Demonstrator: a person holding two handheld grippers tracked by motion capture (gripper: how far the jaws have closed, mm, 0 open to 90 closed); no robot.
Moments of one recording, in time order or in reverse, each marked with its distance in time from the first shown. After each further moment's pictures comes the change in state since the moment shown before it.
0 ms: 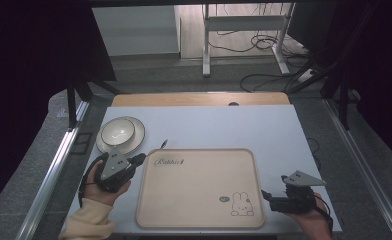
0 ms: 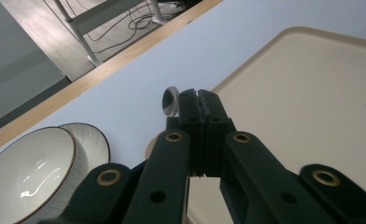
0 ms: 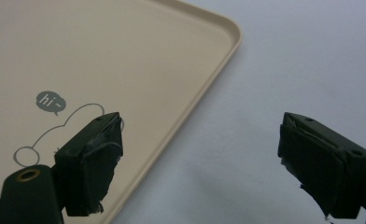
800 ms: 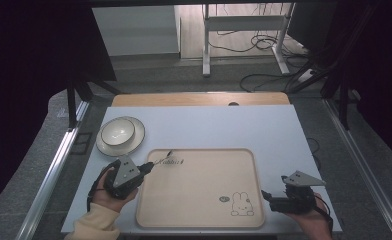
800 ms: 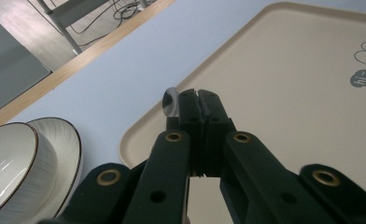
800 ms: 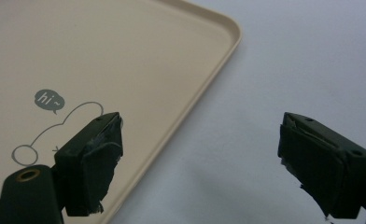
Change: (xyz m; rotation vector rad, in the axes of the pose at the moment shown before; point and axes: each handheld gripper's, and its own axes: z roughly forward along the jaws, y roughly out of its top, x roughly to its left) left arm -0.020 -0.008 0.013 0.040 -0.041 0.042; right arm 0.000 0.000 0.001 0.005 -0.002 -0.004
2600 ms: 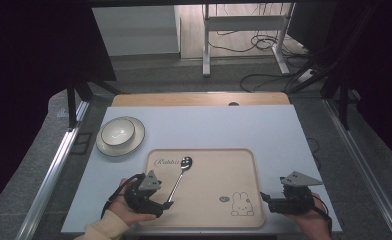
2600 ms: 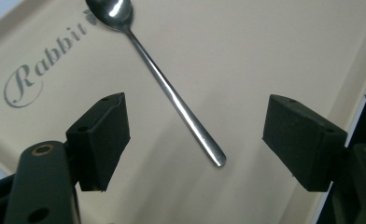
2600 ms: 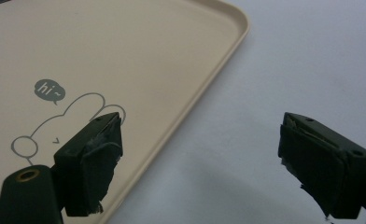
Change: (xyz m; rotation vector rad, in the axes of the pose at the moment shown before) left arm -0.032 -0.026 0.045 0.270 -0.304 -0.056; right arm 0.001 -0.001 0.004 0.032 0.009 -0.015
